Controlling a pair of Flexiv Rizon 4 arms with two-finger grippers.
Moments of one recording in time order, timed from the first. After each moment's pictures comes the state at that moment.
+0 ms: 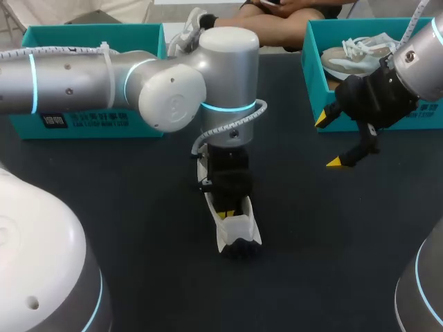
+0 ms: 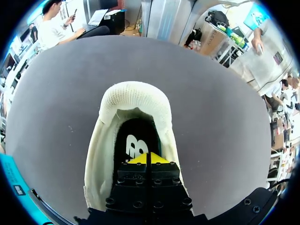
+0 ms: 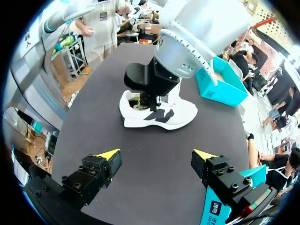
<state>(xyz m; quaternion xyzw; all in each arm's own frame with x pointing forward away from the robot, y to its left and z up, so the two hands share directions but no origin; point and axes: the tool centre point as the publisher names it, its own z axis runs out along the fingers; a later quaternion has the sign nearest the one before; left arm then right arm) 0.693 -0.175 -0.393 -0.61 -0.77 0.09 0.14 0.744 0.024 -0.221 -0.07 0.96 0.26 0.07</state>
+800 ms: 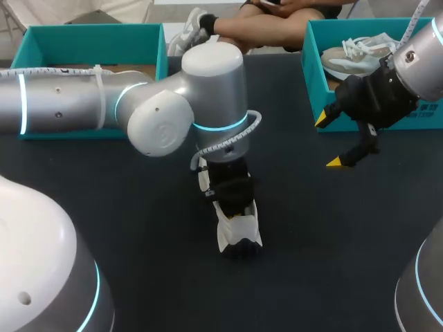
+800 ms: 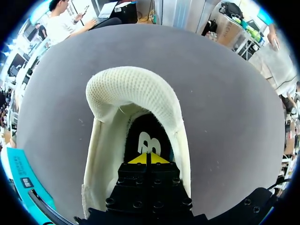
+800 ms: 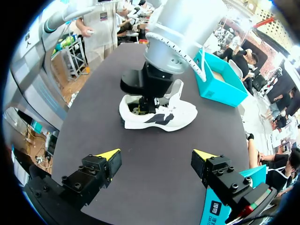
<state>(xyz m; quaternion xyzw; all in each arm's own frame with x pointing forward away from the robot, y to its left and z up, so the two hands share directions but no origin) 0.698 -0.192 -0.406 -0.59 -0.80 0.11 0.05 0.744 0.024 -0.221 -0.07 0.96 0.26 0.07</state>
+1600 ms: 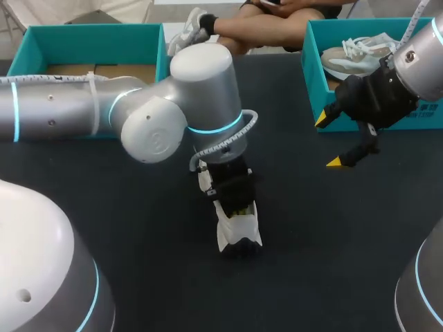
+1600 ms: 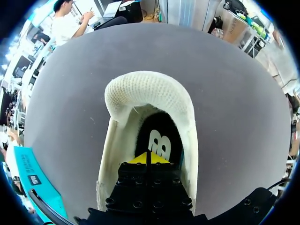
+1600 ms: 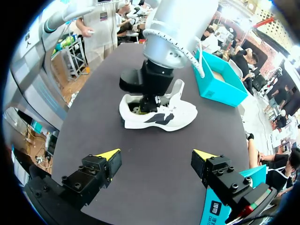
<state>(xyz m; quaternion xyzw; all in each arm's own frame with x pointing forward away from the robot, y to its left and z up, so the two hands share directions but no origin) 0.706 -0.201 -0.397 -0.59 -0.80 0.12 0.01 0.744 0.024 -0.221 -0.07 0.96 0.26 0.07</state>
